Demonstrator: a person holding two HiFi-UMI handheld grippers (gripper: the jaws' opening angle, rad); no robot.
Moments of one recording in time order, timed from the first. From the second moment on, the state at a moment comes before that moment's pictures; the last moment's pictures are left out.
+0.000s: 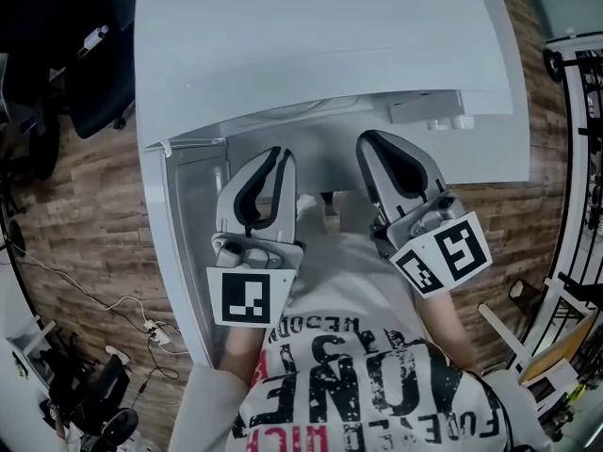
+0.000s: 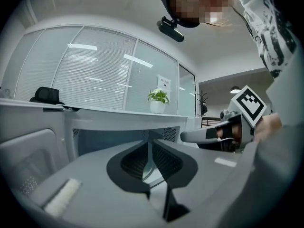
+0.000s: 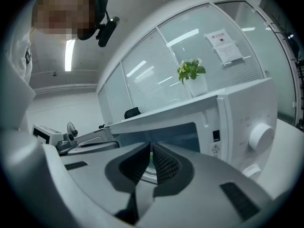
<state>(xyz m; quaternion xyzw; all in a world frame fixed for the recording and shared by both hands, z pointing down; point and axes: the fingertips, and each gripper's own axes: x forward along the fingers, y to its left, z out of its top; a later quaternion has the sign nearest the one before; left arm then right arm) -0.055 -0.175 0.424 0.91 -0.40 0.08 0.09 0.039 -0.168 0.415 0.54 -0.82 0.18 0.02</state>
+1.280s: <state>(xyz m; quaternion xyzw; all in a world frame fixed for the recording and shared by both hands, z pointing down) -0.002 -0.214 0.471 0.89 -0.28 0.32 -0.18 0.045 -0.168 0.424 0.55 -0.81 0.19 0.04</state>
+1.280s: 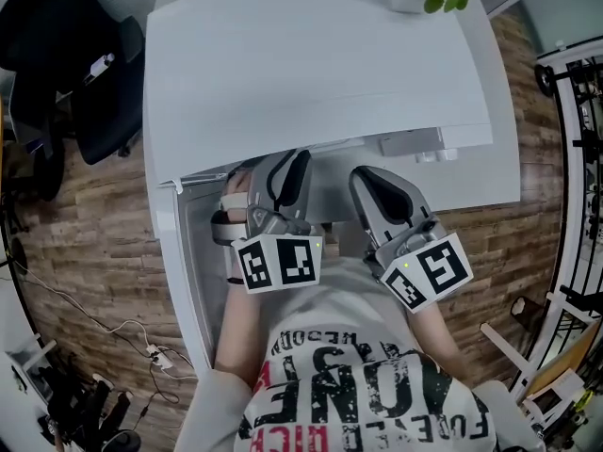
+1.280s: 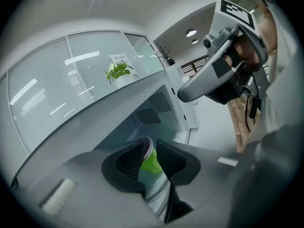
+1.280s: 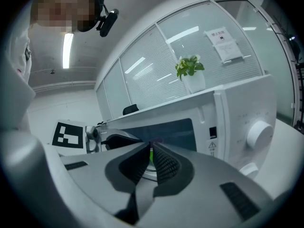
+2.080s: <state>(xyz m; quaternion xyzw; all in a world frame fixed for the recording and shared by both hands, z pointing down) 0.005 -0.234 0.499 0.85 -0.24 0.40 -0.24 0.057 -0.169 0.429 0.57 -0.80 0.20 0.04</state>
